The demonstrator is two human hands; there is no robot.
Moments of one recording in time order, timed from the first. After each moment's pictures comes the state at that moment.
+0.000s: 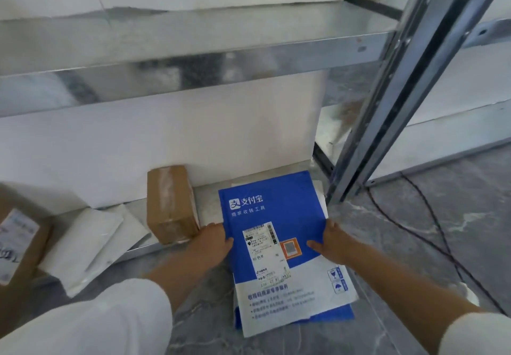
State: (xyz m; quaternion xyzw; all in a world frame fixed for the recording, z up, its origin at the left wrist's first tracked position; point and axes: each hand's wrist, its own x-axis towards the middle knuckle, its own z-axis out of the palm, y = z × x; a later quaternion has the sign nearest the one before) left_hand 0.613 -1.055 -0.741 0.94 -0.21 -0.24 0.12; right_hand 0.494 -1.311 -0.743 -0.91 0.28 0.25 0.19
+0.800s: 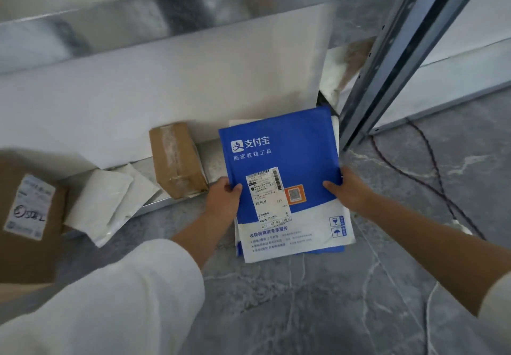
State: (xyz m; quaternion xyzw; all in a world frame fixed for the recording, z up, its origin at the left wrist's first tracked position) left_hand 0.574 -1.065 -0.707 0.86 0.02 -0.24 0.46; right_hand 0.476 -1.312 -0.719 -0.80 0.39 0.12 0.43
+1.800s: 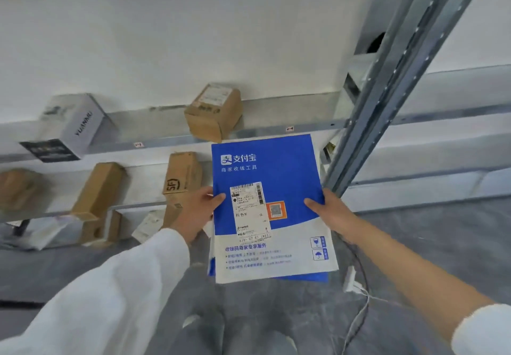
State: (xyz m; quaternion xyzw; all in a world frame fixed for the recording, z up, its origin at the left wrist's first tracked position) left_hand 0.405 -0.925 0.052 0.81 0.09 -0.22 0.53; right_hand 0.338 -1.208 0.043 -0.79 0.24 0.15 0.54
